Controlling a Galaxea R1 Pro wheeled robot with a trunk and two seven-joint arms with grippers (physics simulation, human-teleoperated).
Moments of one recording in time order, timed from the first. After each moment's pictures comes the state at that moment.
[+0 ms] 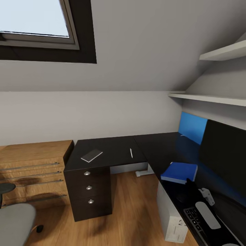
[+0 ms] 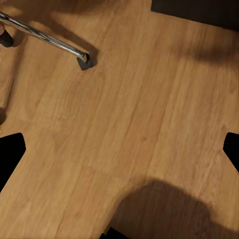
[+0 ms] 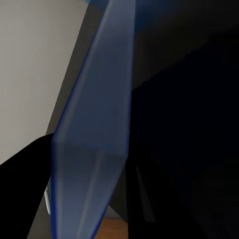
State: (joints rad) left arm -0.10 0.05 -0.28 -0.22 0.66 -0.41 0.22; right arm -0.42 -0.18 -0.08 -0.81 -1.25 -0.14 -0.08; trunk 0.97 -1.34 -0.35
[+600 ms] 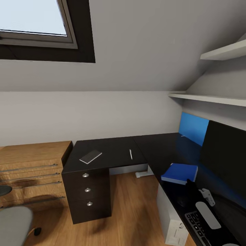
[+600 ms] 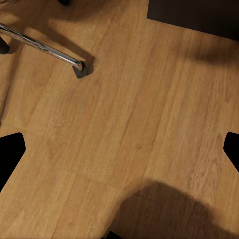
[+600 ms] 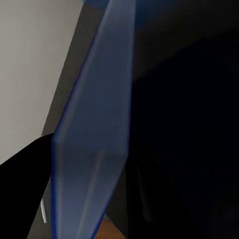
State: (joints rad) left arm -0.10 0.05 -0.28 -0.22 0.66 -0.42 0.22; right arm -0.42 -0.18 -0.08 -0.81 -1.25 -0.14 -0.10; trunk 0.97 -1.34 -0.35
